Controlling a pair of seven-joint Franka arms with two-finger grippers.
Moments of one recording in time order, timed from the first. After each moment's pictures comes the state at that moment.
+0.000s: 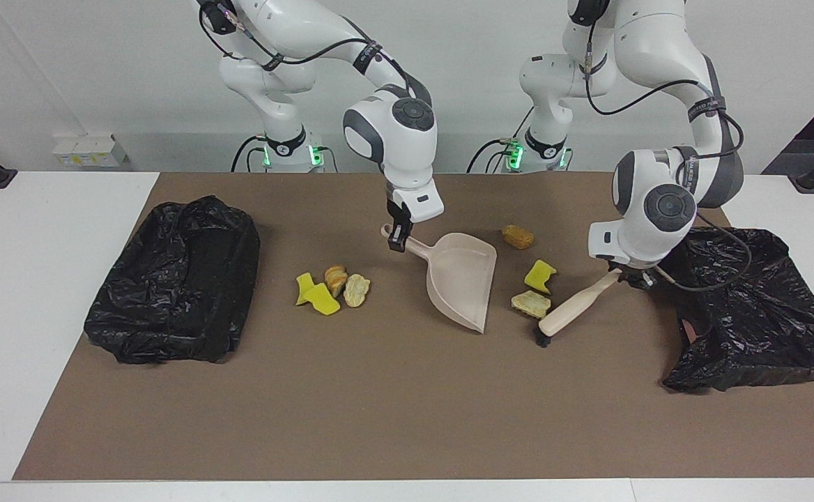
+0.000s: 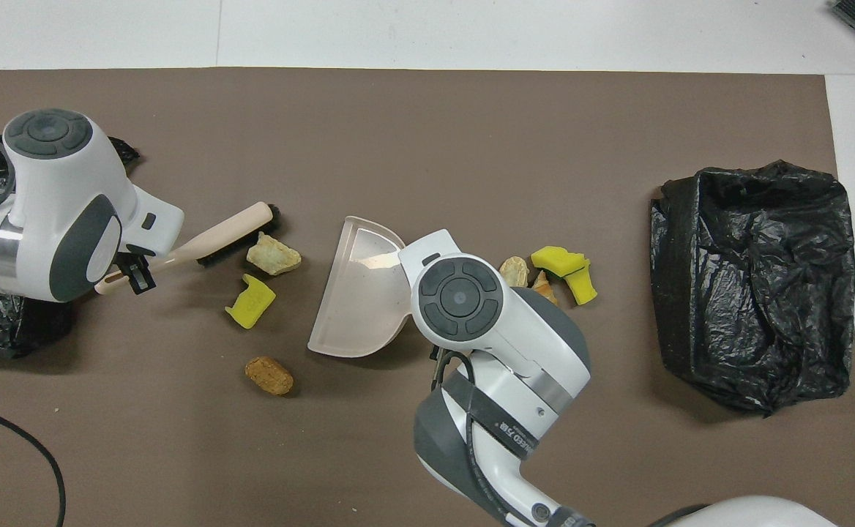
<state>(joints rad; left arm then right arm) -0.11 0.24 -0.03 -1.86 0.23 1.81 0.86 -0.02 0.30 0.72 -1.86 -0.26 2.04 -0.50</state>
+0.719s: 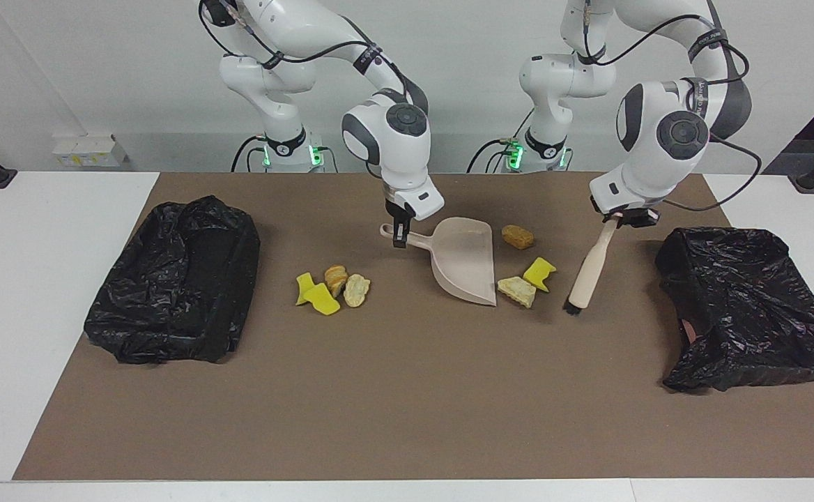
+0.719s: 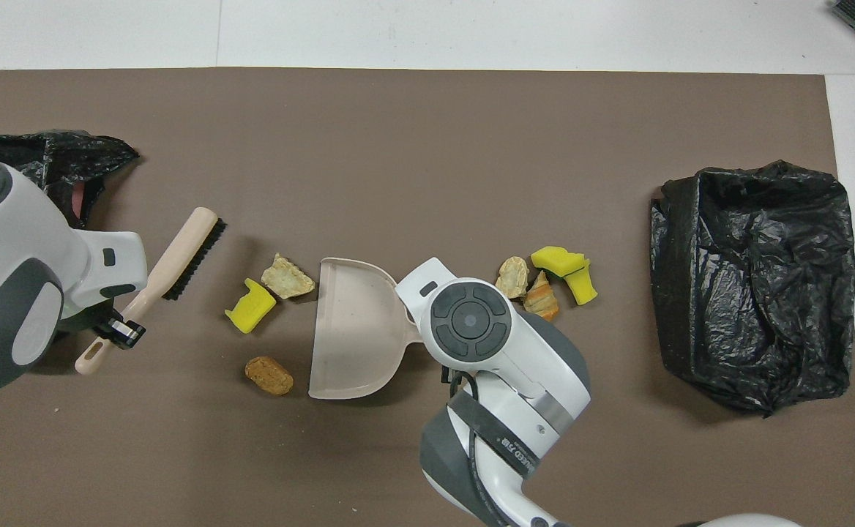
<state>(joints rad) -0.12 -0.04 -0.01 -2.06 0.15 1.71 0.27 -0.02 0.26 0.70 -1.97 -0.21 2.12 -0.66</state>
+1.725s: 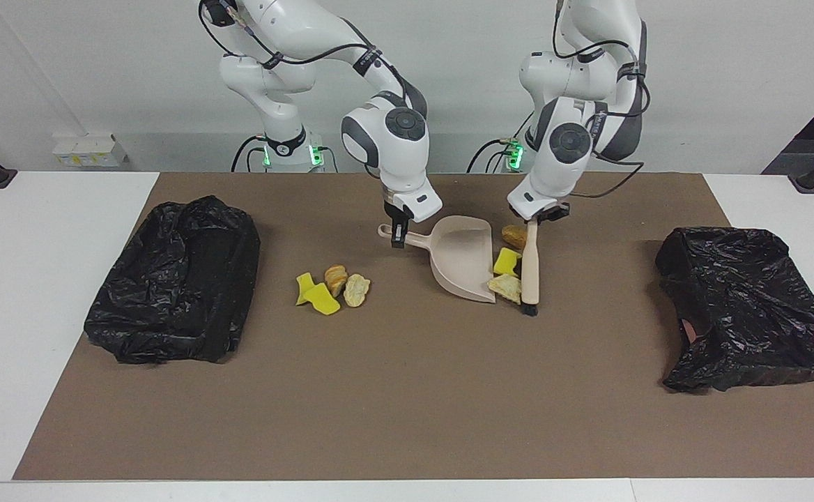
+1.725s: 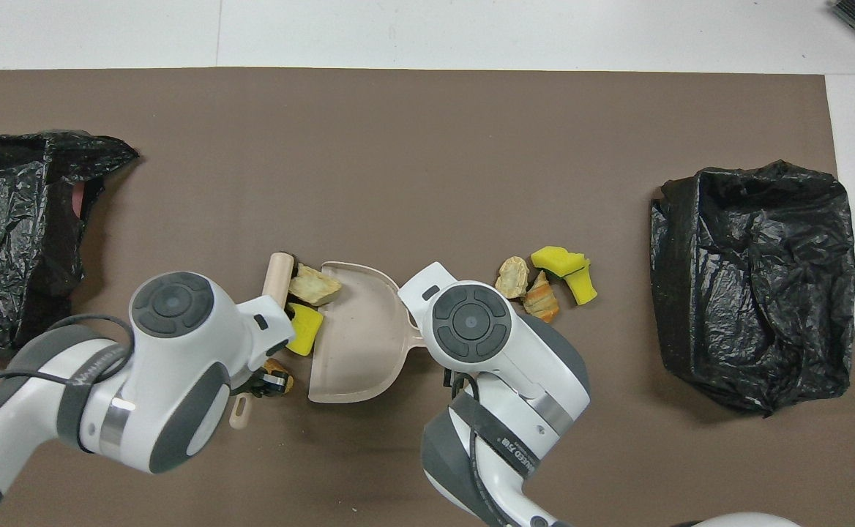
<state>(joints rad) -0.40 -0.10 -0.09 -2.31 -0.04 1.90 -0.23 -0.02 0.26 0.70 -1.99 -0.20 2.12 -0.66</state>
